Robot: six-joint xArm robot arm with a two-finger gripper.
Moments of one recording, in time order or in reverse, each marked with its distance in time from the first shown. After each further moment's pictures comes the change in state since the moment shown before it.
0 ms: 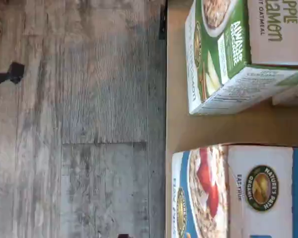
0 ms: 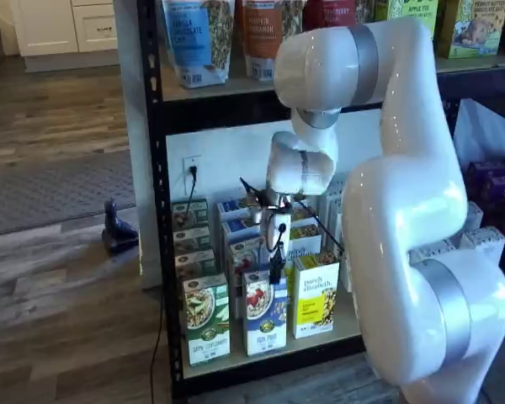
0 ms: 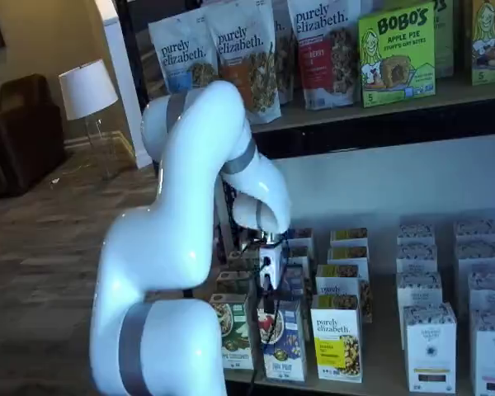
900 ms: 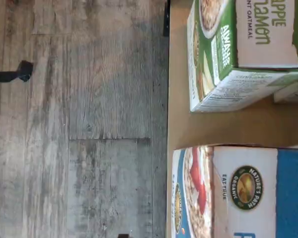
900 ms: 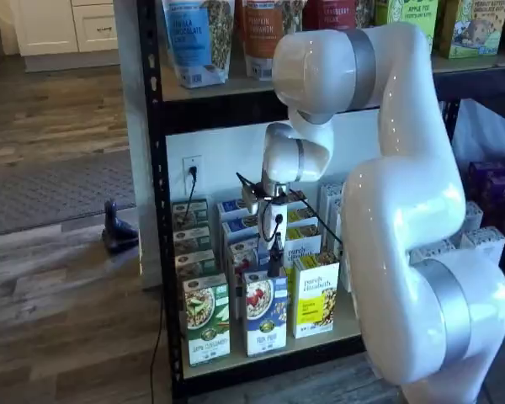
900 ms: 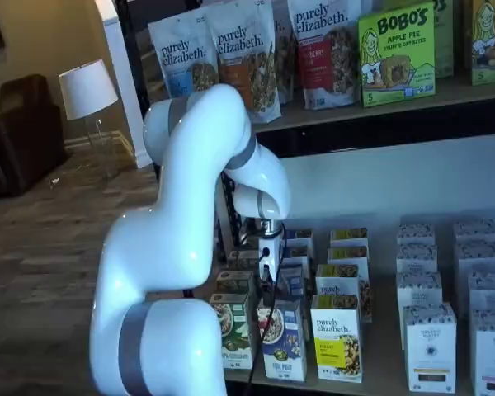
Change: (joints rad) arm 0.000 0.031 -0.107 -0.072 0.119 0.070
